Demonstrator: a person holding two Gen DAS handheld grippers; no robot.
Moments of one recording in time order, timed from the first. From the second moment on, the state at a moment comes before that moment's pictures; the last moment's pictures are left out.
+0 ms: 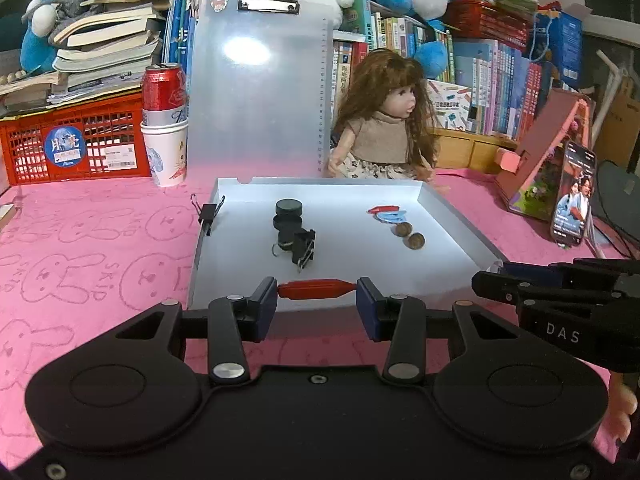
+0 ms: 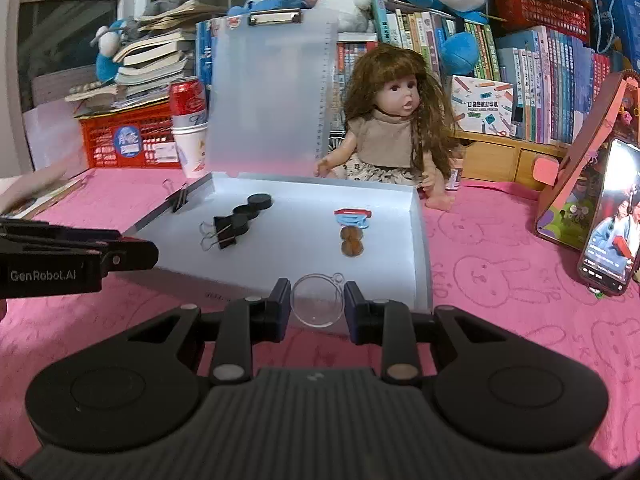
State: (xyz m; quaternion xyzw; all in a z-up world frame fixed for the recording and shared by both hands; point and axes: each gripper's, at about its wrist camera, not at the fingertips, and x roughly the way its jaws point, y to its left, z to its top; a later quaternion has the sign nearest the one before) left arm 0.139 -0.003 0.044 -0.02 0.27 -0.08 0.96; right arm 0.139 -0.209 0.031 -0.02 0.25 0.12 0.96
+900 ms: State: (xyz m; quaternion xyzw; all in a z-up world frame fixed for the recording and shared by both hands) left arm 0.222 -0.022 0.012 -0.01 0.31 -0.05 0.95; right arm 0.230 -0.210 0.005 0.02 0.30 0.09 0.95
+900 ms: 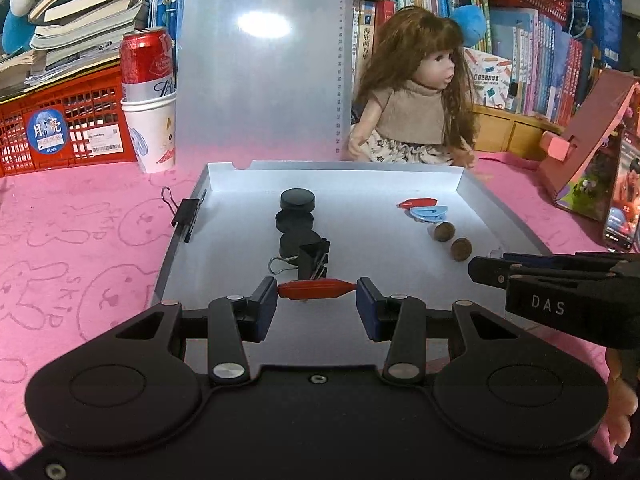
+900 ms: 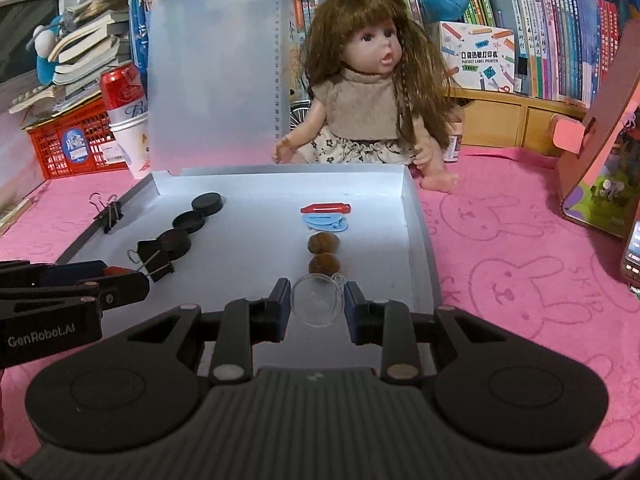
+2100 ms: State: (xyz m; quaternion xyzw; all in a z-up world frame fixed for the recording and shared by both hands) left arm 0.236 -0.027 -0.005 0.01 0.31 -0.03 0.95; right arm 0.240 -0.206 -0.005 0.01 0.31 0.09 0.95
